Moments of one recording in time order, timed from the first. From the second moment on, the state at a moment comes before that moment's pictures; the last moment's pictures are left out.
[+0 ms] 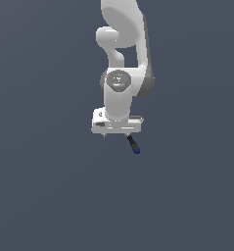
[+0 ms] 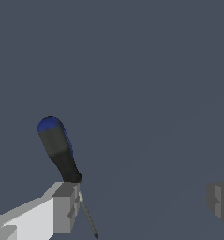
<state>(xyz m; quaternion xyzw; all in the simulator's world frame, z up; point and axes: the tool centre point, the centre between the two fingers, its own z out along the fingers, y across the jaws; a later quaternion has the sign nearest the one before) -0.021 -0.002 0.134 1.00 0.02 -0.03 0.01</state>
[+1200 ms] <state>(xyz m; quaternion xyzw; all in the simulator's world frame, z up) -0.033 -0.015 0.114 1.00 0.04 -0.03 0.01</state>
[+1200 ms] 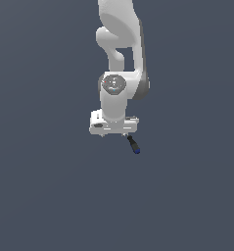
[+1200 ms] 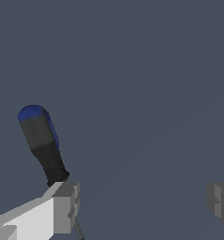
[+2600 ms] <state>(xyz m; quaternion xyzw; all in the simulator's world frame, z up) -0.083 0.070 0.056 0.98 0.19 0.00 0.00</state>
